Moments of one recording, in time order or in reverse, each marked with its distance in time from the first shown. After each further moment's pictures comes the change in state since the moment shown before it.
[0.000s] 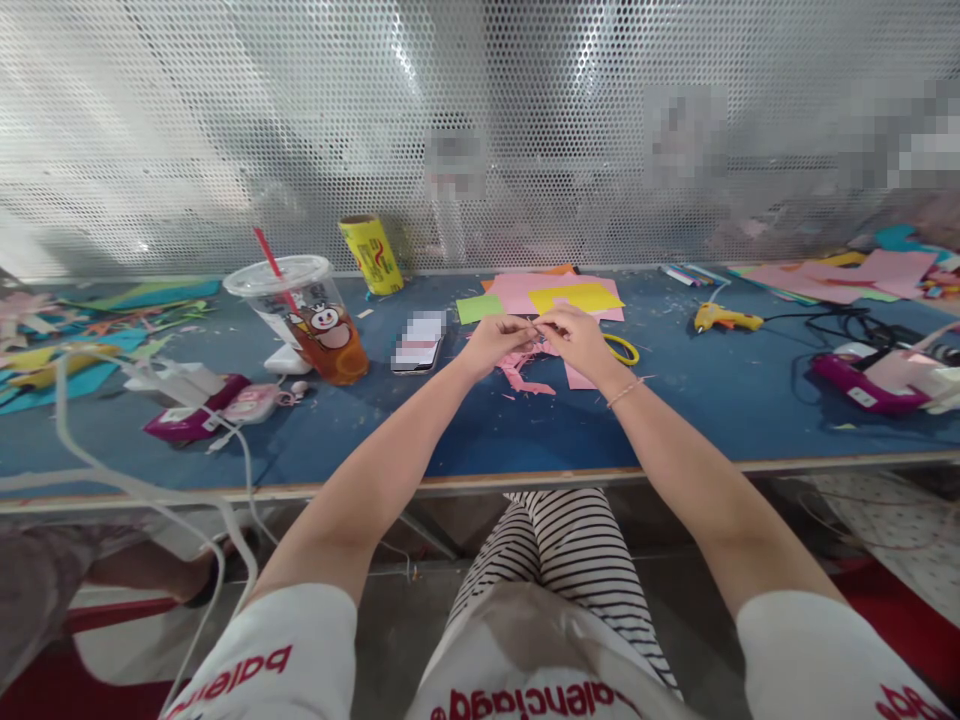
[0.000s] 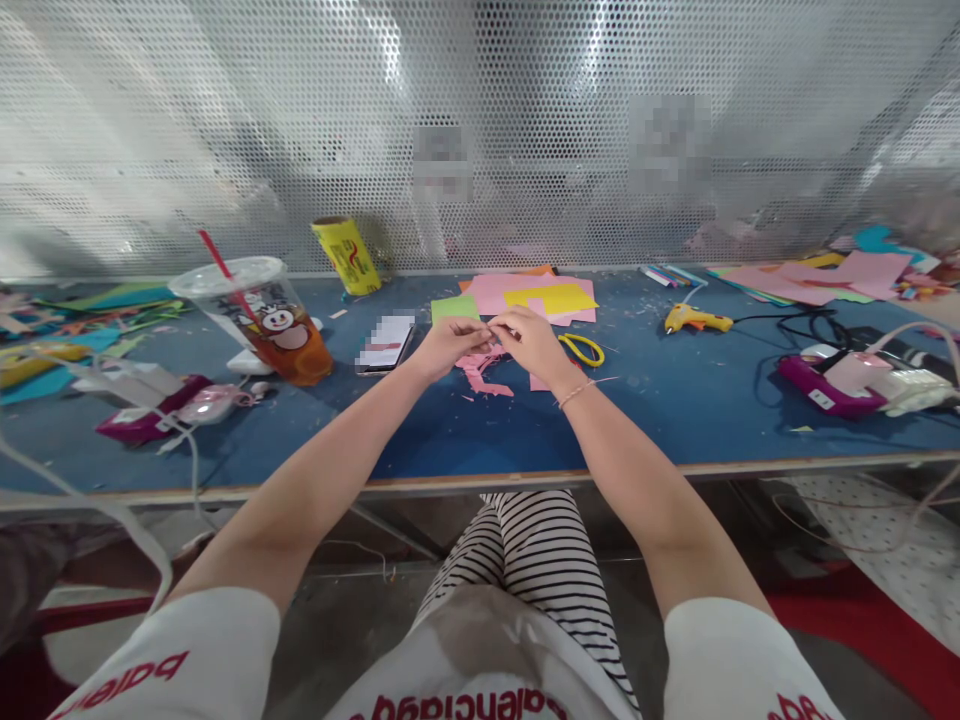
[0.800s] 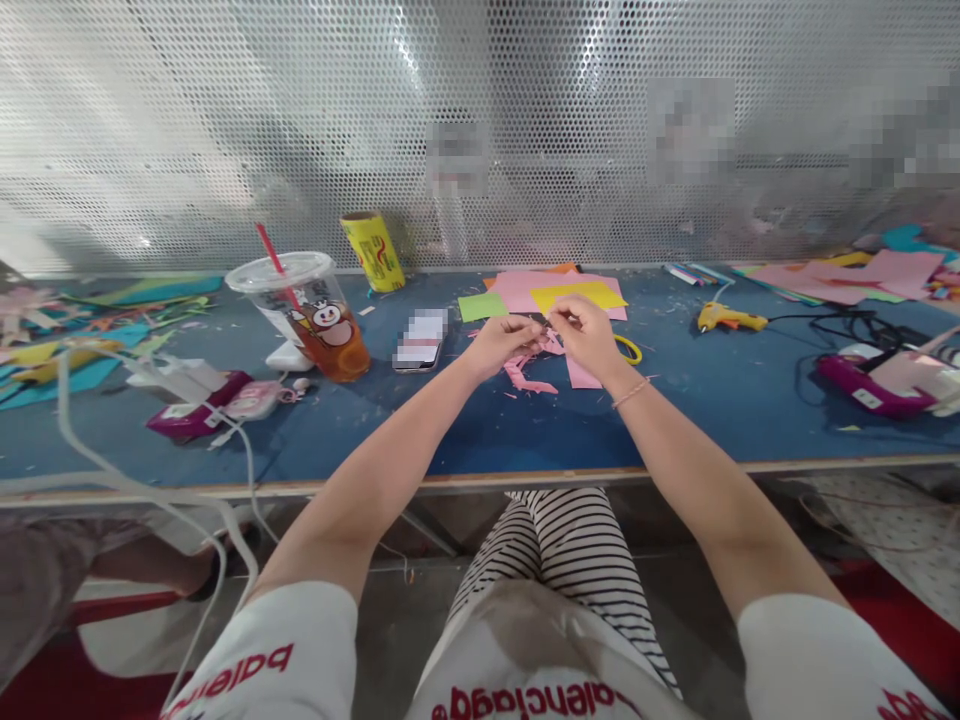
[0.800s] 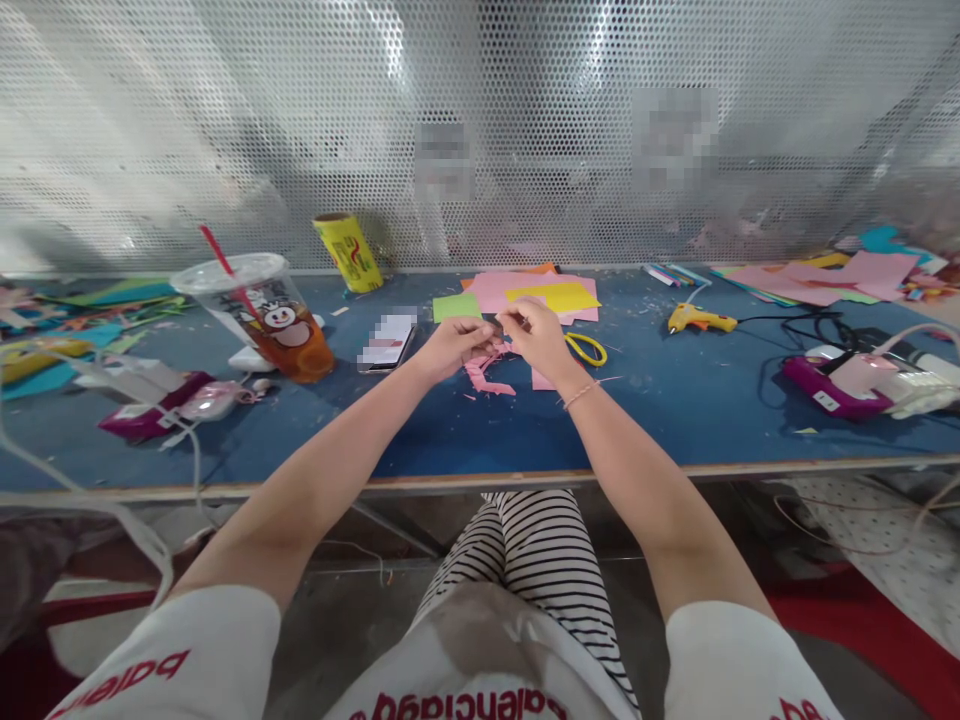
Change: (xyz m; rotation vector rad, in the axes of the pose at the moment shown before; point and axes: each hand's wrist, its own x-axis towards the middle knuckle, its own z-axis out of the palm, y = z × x) left_hand -0.002 0.001 0.006 -0.145 -0.037 -0.068; right_hand 0.002 -0.001 -0.001 0.128 0.187 0.003
